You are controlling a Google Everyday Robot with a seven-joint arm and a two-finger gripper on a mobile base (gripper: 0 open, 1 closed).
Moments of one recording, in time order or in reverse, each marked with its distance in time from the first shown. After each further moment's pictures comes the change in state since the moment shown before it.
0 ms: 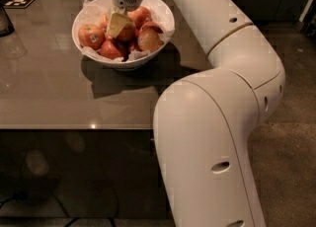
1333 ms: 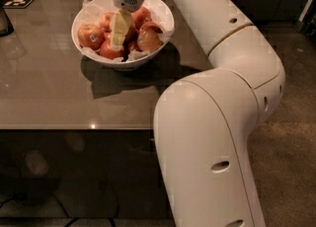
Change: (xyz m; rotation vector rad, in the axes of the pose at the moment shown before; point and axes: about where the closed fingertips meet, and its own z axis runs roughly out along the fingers) arm 0.000 0.000 0.000 0.000 0.000 0.000
